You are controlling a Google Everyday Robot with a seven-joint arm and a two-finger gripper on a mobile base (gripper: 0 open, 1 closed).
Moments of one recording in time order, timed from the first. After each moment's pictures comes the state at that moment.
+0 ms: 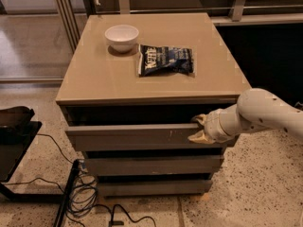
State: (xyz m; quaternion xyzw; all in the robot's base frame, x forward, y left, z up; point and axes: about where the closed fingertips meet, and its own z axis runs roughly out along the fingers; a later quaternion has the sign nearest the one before) arm 0.549 -0.155 0.635 -0.65 0.70 0.09 0.29
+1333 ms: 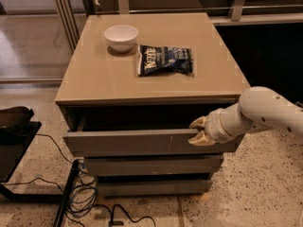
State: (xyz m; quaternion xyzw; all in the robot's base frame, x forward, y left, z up) arm 0.547 -0.152 0.659 -0.65 0.70 0.09 0.30
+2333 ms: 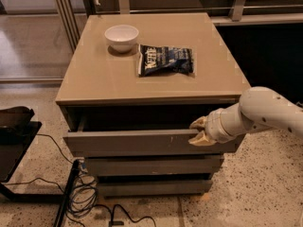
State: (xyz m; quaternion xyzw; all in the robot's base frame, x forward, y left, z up) arm 0.545 -0.154 0.659 -0.64 0.70 0.09 0.30
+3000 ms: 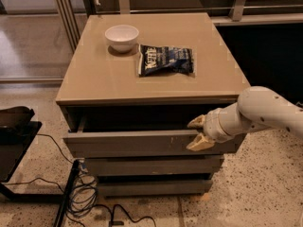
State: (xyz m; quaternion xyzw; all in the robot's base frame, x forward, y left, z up) arm 0.545 -0.153 0.659 -0.64 0.70 0.09 0.30
